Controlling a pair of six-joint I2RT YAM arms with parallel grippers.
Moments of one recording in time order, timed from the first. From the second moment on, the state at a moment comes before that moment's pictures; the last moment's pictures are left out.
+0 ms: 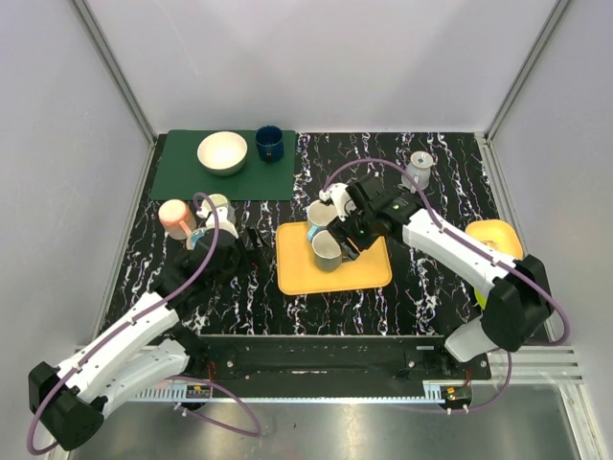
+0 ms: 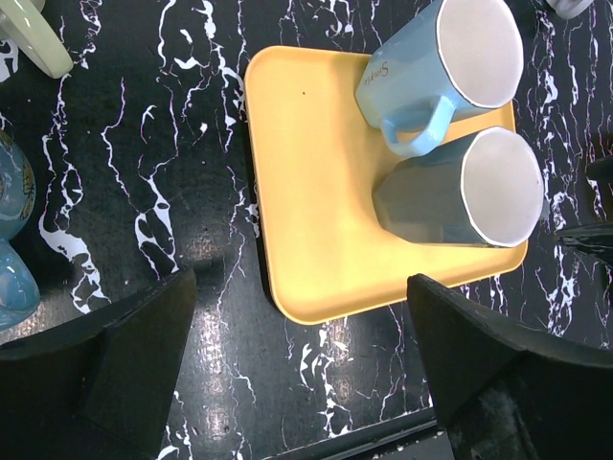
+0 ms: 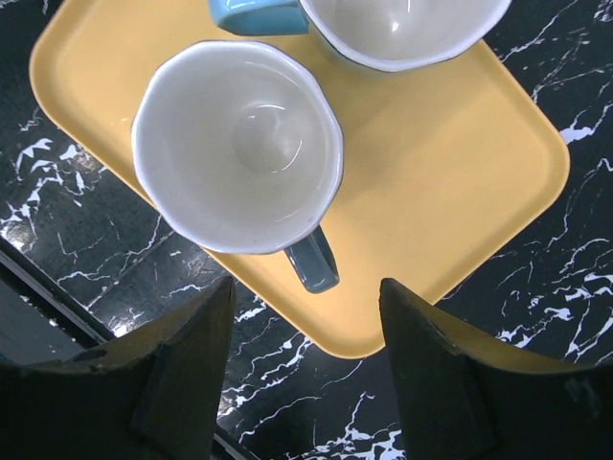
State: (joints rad) left arm -0.65 0.79 0.64 -0.45 -0.21 -0.72; right arm 0.68 1.48 1.23 -0.73 -0.10 -0.15
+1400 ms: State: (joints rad) left arm -0.65 0.83 0.61 -0.39 -0.18 -0.70; right arm 0.70 1.63 1.19 -0.66 -0.15 -0.12
